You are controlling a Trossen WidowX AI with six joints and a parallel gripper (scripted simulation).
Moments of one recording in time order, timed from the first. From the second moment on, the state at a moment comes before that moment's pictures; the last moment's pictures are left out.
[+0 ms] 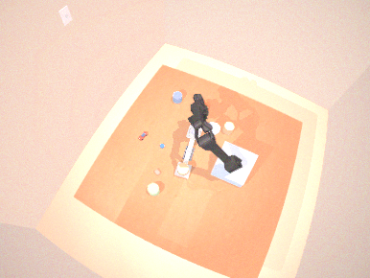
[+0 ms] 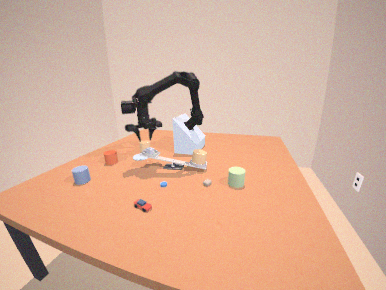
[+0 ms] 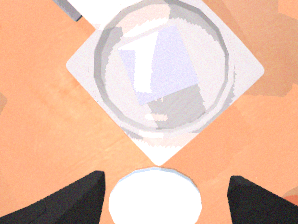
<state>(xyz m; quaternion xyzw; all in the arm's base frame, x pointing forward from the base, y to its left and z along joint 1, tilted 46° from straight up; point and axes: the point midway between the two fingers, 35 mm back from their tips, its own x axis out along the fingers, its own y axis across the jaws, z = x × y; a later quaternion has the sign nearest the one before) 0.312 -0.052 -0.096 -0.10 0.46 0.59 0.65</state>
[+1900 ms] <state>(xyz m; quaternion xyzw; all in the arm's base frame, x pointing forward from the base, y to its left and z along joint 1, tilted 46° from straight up) 0.323 0.012 -0.103 -0.23 0.31 0.68 0.62</state>
